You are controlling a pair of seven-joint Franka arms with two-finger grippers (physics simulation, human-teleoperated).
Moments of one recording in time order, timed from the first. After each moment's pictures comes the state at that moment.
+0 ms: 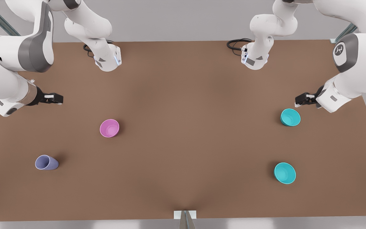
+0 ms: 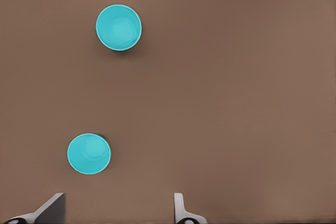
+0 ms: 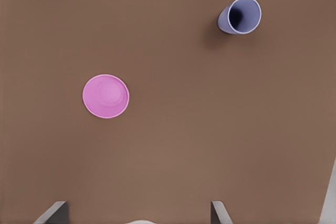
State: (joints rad) left arm -0.12 0.12 0.10 -1.46 -0.06 1.46 0.04; right arm -0.07 0.17 0.12 -1.32 -0.12 1.26 0.00
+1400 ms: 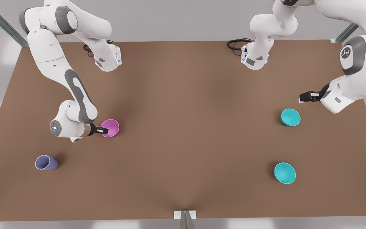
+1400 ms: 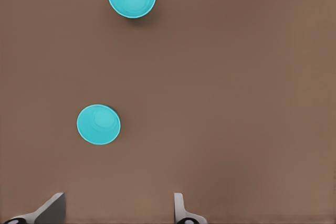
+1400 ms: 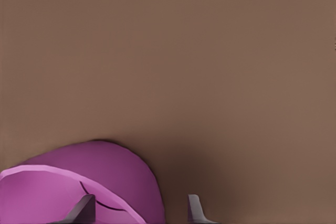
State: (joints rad) left arm -0.11 0.14 0.16 -1.42 -0.05 1.32 0.04; right arm -0.17 0.48 0.16 -2.07 0.27 2.24 0.04
